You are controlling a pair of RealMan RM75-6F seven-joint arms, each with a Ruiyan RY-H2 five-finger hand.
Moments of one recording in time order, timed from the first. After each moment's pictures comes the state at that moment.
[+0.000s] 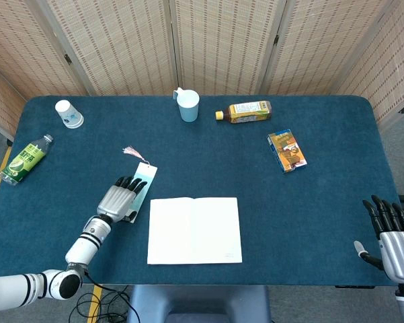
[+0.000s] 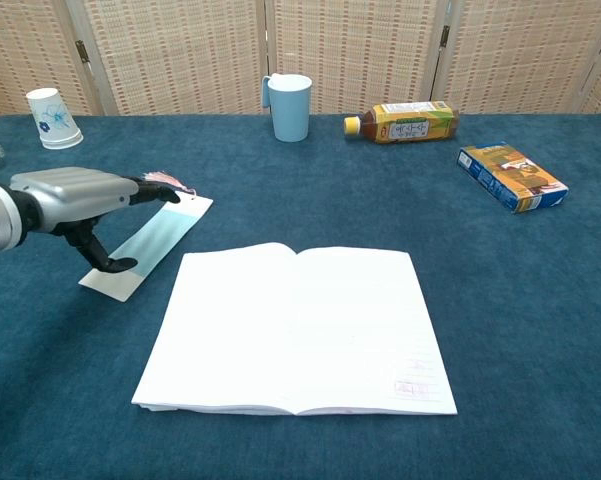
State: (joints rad) left arm -0.83 -1.45 -0.02 -1.54 0.89 0.95 0.55; right arm -0.01 -1.10 0.03 -1.63 -1.56 1.57 -0.06
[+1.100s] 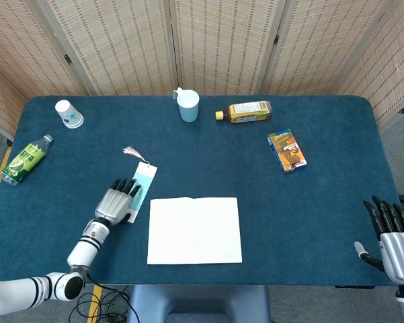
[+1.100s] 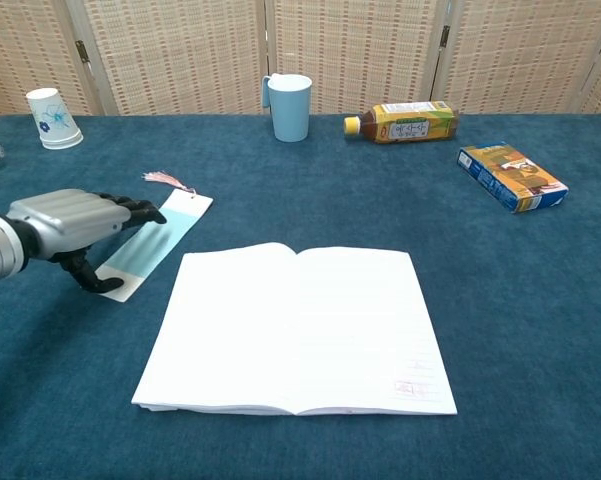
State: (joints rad) left arm -0.78 -1.54 -0.01 -1.39 0.91 0.97 0.65; right arm -0.02 -1.10 0.03 -1.64 -1.57 1.57 -0.07
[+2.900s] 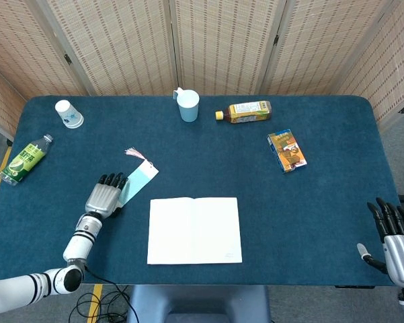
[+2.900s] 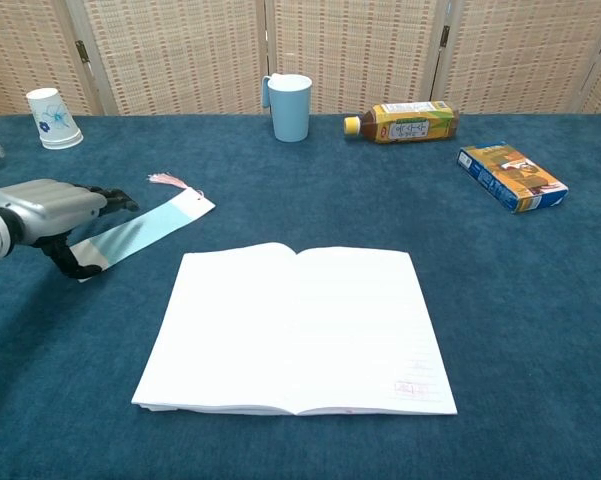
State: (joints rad) left arm -0.77 -1.54 -0.06 -1.34 0.80 0.95 0.68; right arm -0.03 -1.10 0.02 -1.63 -1.57 1.59 -0.06
